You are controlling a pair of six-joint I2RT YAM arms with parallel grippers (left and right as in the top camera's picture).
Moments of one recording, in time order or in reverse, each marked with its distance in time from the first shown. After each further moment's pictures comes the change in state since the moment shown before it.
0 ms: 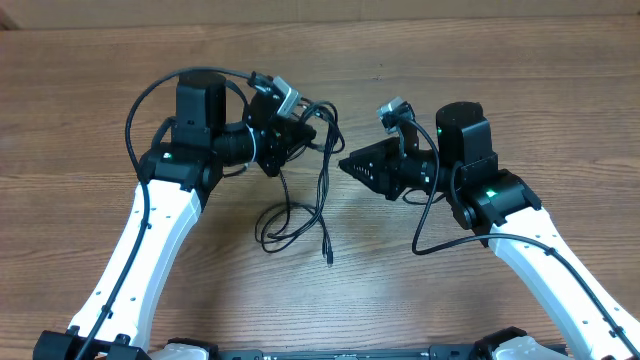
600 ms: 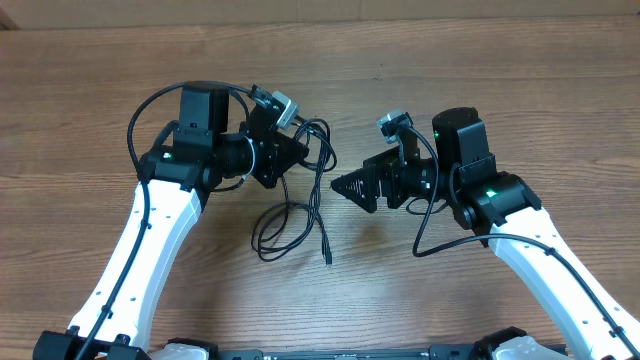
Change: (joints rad) left arm 0.000 0.000 0.000 -0.164 -0.072 0.000; right arm 0.000 0.000 -0.001 -0.124 0.000 -0.002
